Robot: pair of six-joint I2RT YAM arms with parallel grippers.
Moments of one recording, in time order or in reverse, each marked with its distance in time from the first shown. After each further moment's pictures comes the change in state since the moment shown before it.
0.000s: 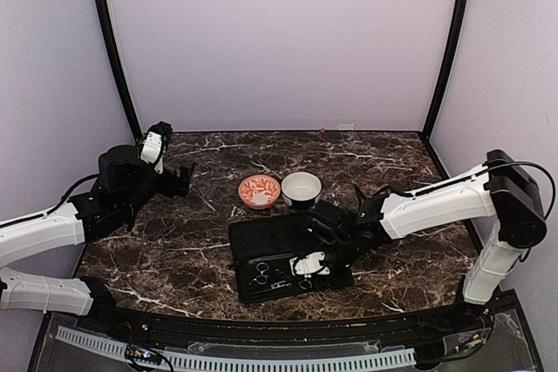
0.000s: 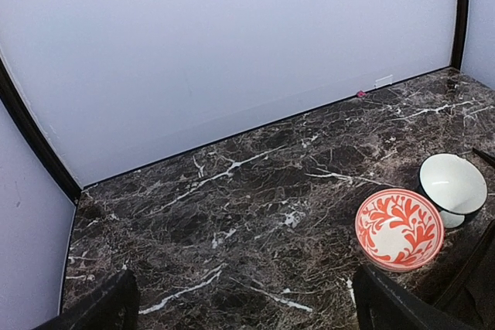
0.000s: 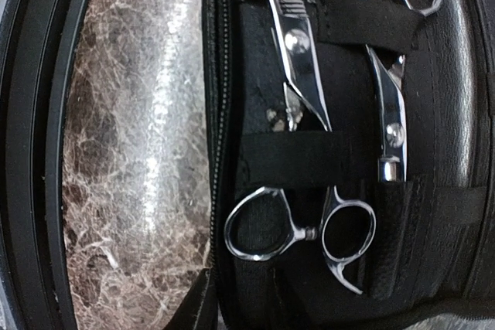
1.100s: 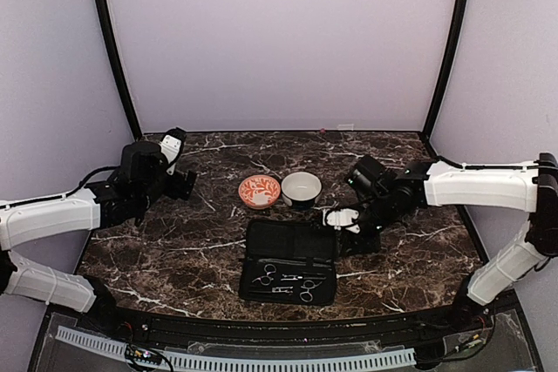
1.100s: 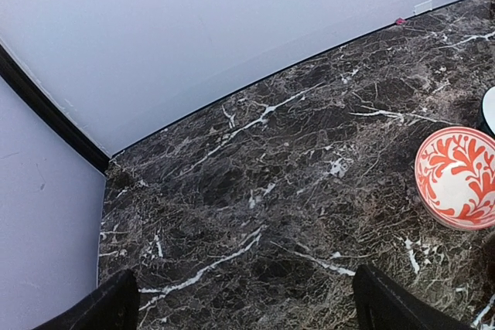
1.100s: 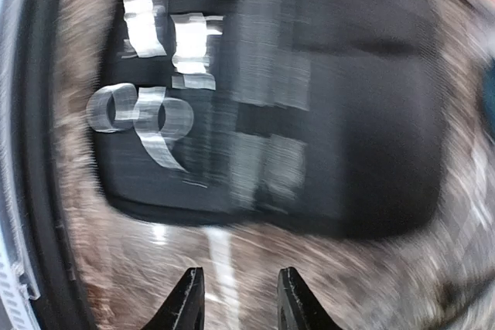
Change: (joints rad) left arm 0.027 0.176 0.072 -0.088 -0.107 0.069; right arm -0.209 -0.227 0.006 -0.183 -0.027 0.025
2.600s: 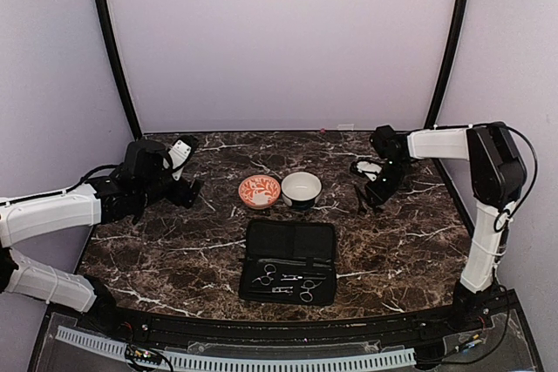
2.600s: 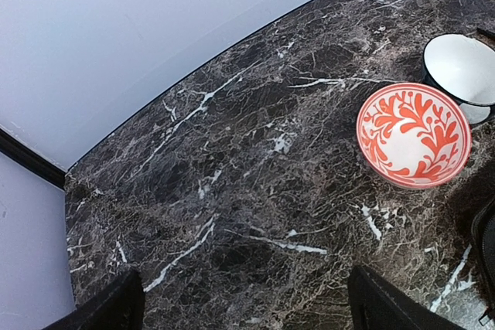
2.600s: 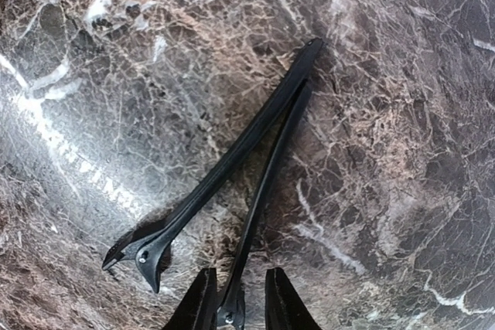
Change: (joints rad) left arm 0.000 0.018 0.050 -0.130 0.183 0.068; right arm -0.551 0.458 0.351 -0.003 0.166 0.240
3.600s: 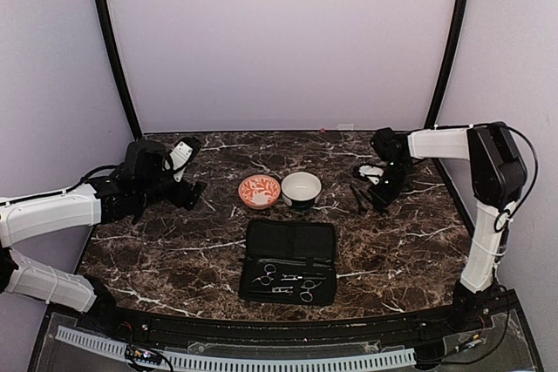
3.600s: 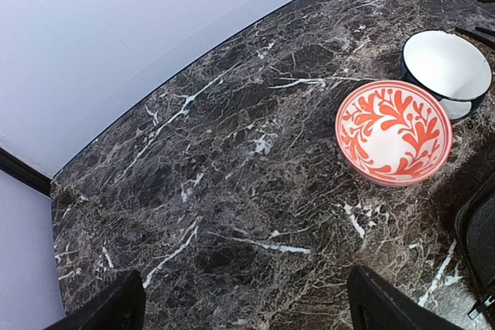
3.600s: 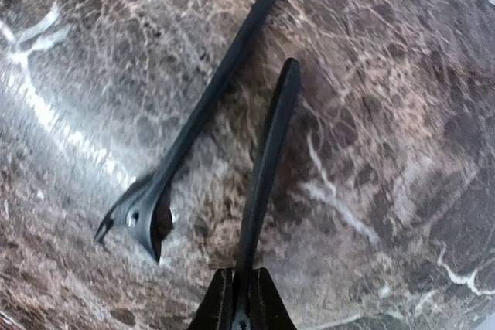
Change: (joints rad) left arm 0.000 0.000 0.000 -0.005 0.056 0.002; right arm -0.003 0.010 0.005 -0.064 0.024 -0.009
